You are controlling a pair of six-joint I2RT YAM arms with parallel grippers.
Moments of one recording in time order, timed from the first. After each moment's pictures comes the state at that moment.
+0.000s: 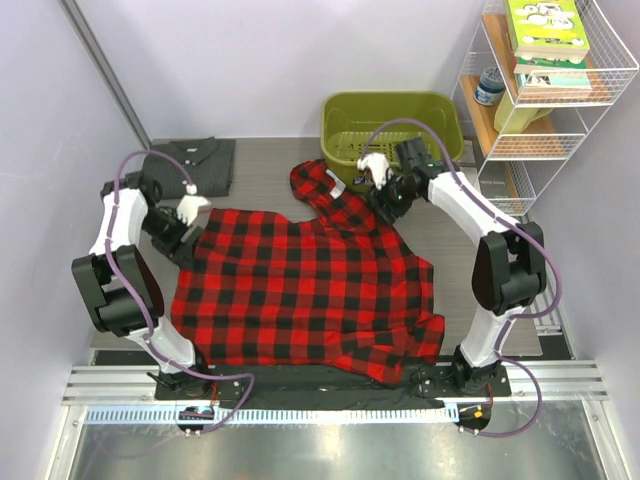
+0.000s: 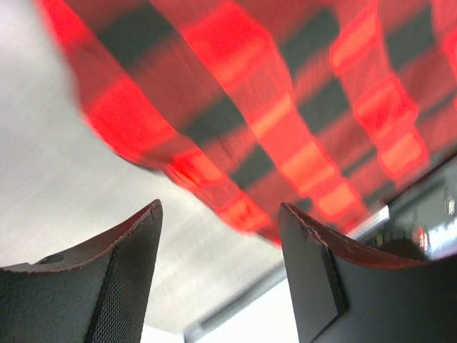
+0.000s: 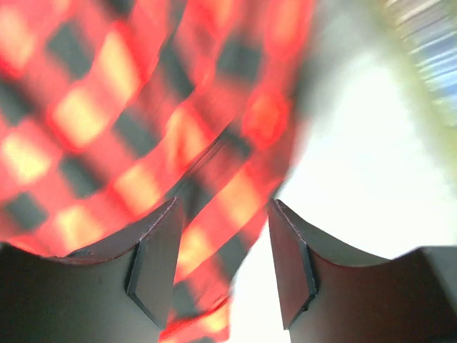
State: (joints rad) left arm 0.28 1.68 1.36 -1.26 0.34 1.00; right arm 0.31 1.81 1.50 -0.78 -0.35 -0.52
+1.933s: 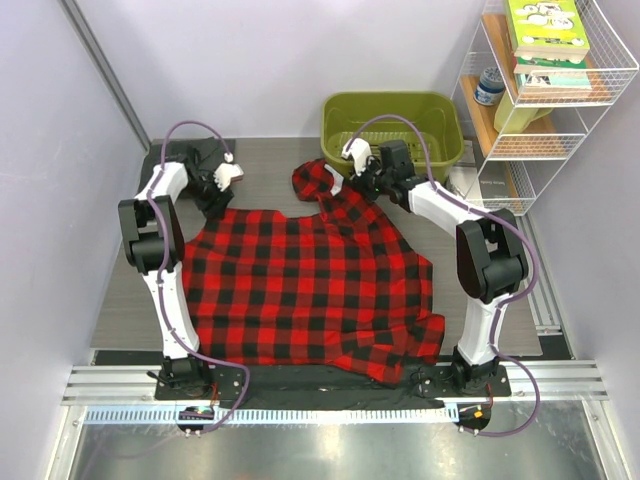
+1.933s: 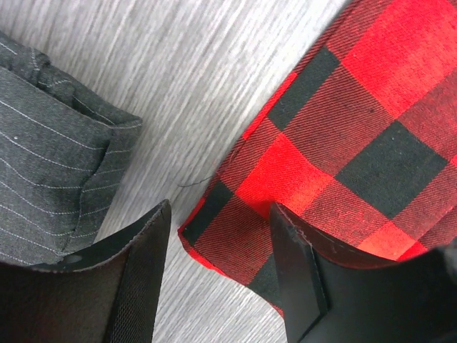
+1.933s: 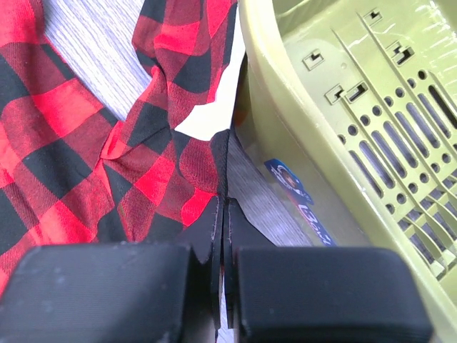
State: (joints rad) left arm 0.12 2.26 1.82 -0.84 0.47 1.08; right arm 0.37 1.92 1.42 -0.09 -0.33 -0.44
